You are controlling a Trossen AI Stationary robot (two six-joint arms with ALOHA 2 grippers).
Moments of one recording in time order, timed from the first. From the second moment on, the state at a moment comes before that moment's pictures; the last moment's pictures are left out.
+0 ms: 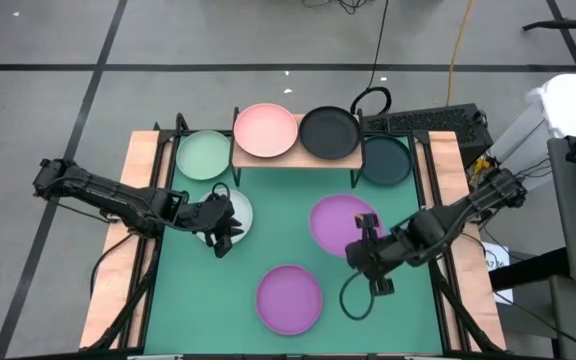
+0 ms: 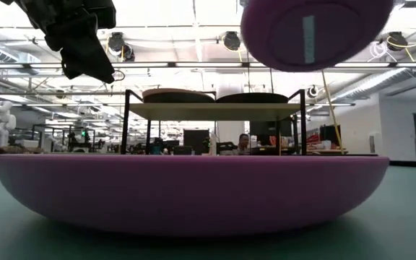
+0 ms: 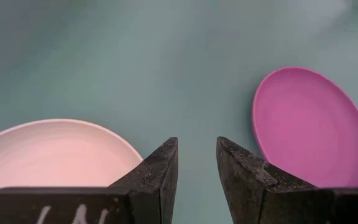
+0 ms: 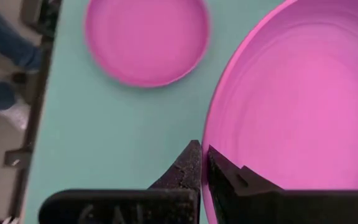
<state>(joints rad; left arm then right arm) -0.22 1.07 0.72 -0.44 -0.18 -0.58 0.49 1.48 1.55 -1.24 0.18 0.31</state>
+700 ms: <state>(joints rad) -0.22 1.07 0.72 -0.45 -0.18 -0.59 0.23 1.48 1.68 -1.27 0.27 0.12</state>
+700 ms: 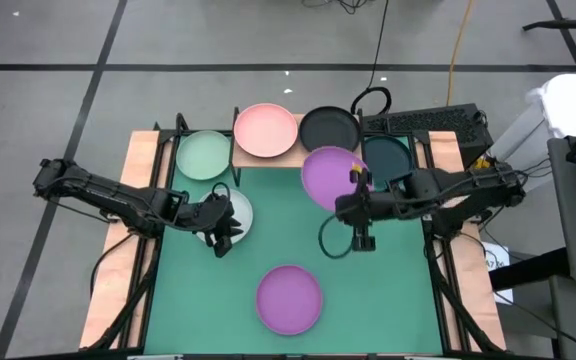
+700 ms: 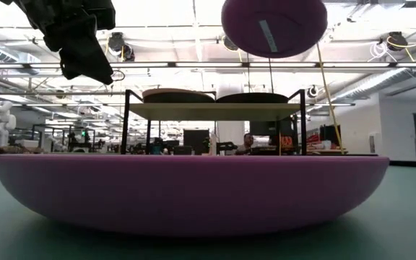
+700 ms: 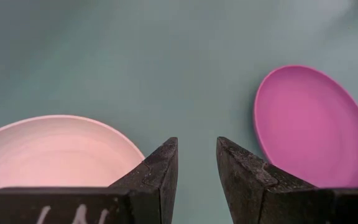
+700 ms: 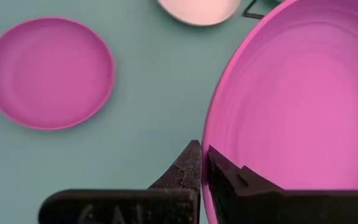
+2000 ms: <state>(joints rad) -0.22 1.07 0.72 -0.45 -0.19 -0.63 -0.30 1.48 1.69 -1.15 0.28 -0.43</state>
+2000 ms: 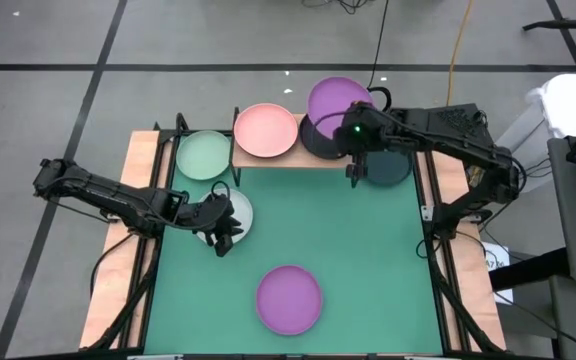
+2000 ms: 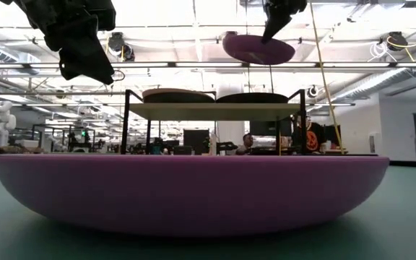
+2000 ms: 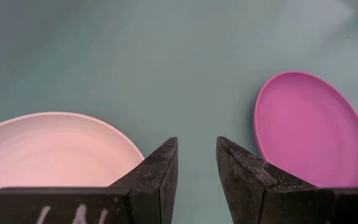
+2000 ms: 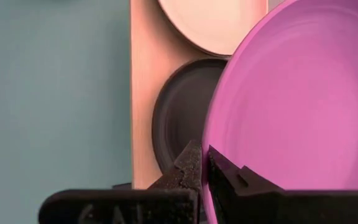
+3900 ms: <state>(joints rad) -0.22 1.07 0.72 -0.45 -0.19 -0.63 -0.37 1.61 1.47 -0.96 0.16 -0.43</state>
